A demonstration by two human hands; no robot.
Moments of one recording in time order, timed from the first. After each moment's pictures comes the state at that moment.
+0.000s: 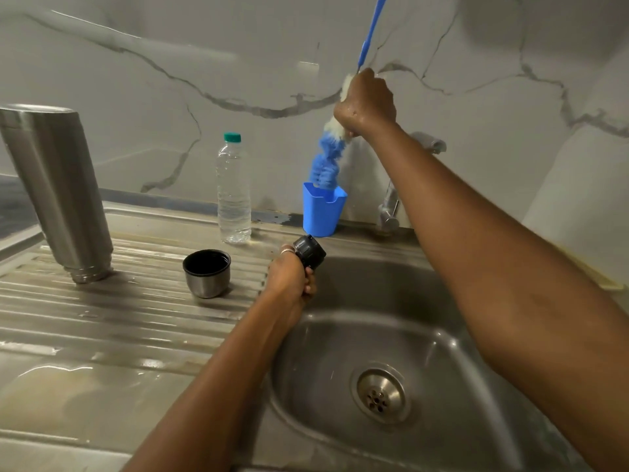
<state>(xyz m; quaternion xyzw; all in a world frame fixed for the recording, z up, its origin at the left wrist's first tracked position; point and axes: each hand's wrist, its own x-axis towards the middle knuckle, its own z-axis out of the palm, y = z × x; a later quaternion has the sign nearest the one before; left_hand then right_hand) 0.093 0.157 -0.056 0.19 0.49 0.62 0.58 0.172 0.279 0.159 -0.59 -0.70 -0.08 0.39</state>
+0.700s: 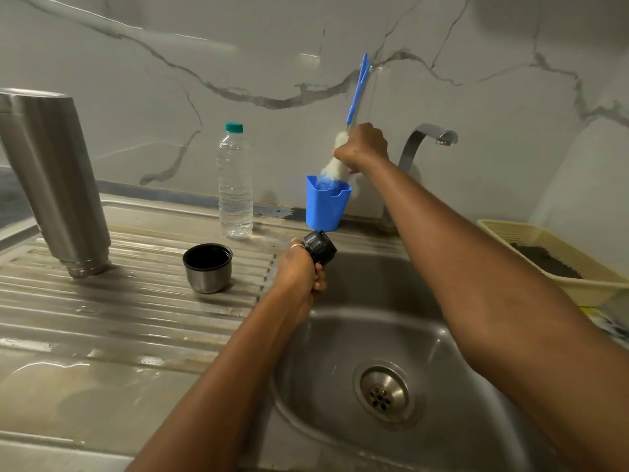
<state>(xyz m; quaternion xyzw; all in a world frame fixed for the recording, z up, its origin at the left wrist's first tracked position) 0.097 0.157 -0.055 0.21 0.48 0.61 0.59 0.172 0.328 0.084 -0.63 -0.69 0.04 0.35</state>
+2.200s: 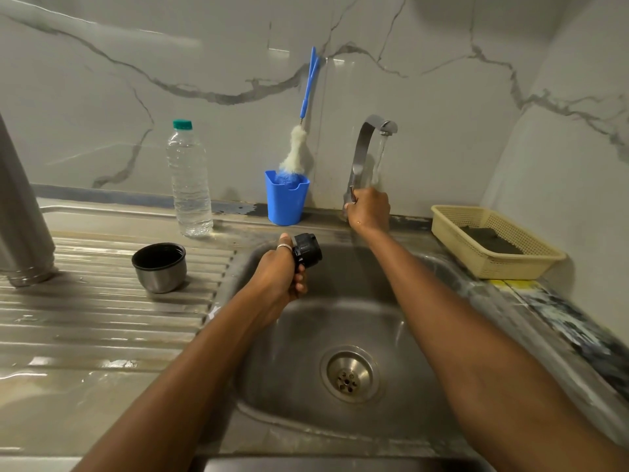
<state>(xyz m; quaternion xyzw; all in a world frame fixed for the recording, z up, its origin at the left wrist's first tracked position) 0.131 0.141 -0.049 0.31 0.51 0.55 0.58 0.279 0.302 -0.027 -0.66 -0.63 0.02 0.41</state>
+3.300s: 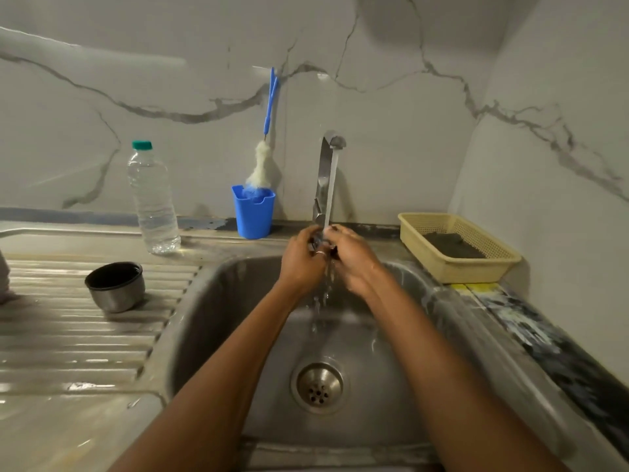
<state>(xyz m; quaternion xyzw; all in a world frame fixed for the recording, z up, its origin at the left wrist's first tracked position) 0.211 0.208 -0.063 0.61 0.52 0.50 0.31 0.319 0.224 -0.042 -0.48 -0.46 0.54 0.52</state>
